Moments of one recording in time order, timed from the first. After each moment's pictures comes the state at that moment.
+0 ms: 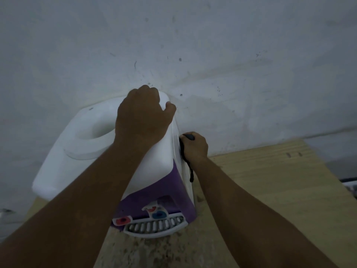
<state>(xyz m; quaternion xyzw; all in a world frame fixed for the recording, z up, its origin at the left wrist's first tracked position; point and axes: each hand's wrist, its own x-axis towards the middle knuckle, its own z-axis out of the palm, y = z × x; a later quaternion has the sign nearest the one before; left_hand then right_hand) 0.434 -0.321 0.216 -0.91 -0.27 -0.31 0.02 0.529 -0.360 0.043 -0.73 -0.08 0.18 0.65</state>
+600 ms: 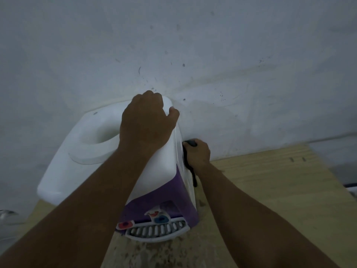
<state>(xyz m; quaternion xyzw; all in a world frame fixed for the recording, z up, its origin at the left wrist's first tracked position) 0.433 -0.320 0.215 -0.91 -0.26 -0.31 0.04 0.531 -0.359 0.033 -0.76 -0.11 0.20 0.61</state>
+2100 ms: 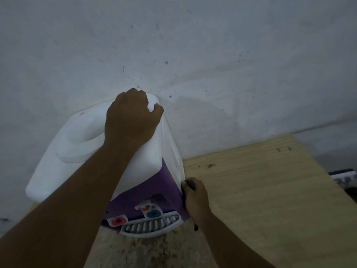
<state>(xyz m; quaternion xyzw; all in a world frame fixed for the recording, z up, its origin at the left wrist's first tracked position) 0.432 -0.323 0.219 -0.92 -0.26 -0.30 0.03 0.435 -0.438 -0.037 -0.72 -0.10 0.26 0.63</state>
